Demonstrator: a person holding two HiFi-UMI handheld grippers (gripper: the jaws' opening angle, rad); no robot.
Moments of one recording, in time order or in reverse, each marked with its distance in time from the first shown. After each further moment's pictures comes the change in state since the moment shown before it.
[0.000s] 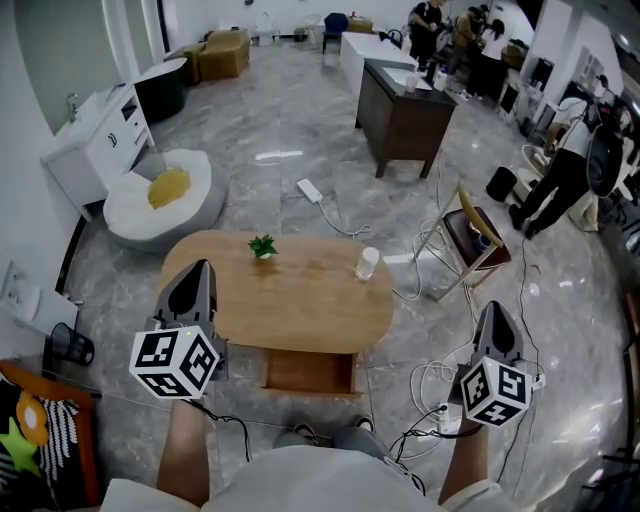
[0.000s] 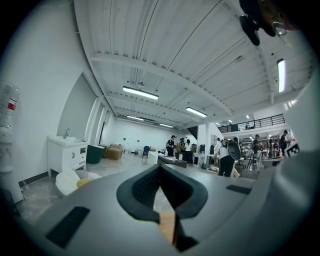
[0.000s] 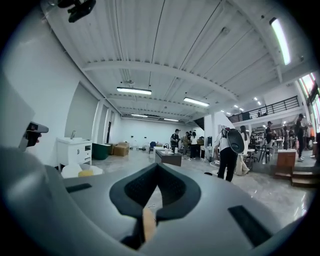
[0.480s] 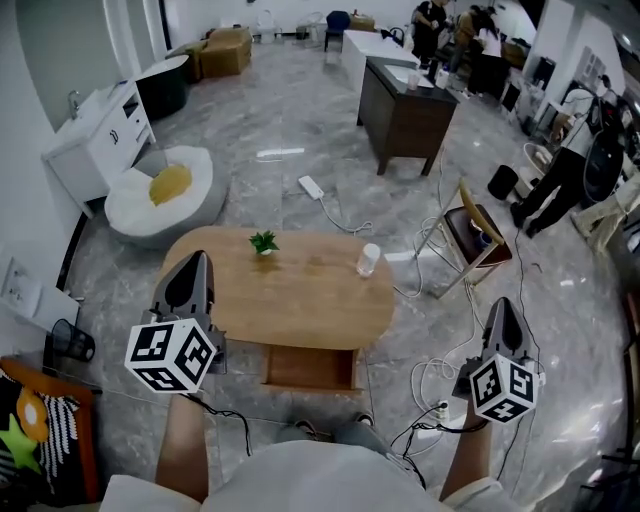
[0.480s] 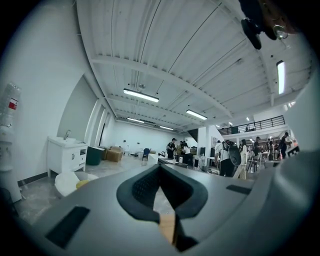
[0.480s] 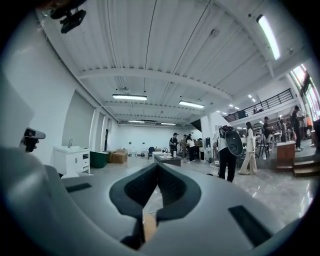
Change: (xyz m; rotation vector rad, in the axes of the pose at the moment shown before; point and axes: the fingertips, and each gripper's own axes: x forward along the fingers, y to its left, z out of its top) left arm -0.002 0.002 0.011 -0.006 -0.035 0.002; right arm -0.004 -0.017 0.006 0.075 -0.071 -0.016
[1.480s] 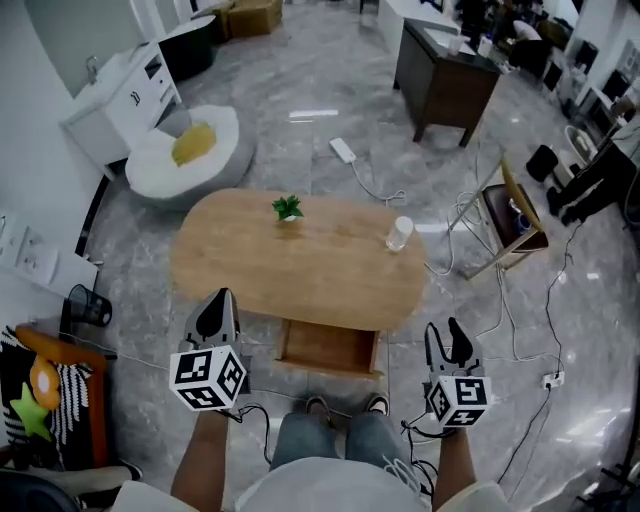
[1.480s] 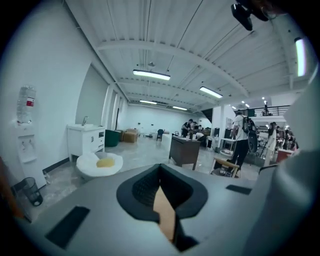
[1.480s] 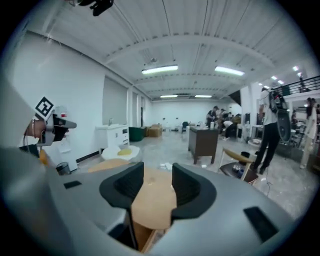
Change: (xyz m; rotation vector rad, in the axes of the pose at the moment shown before) left arm -0.029 0.030 -0.161 -0.004 0.246 0.180; right arm 0.015 0.111 -0.199 -0.073 0.317 0.426
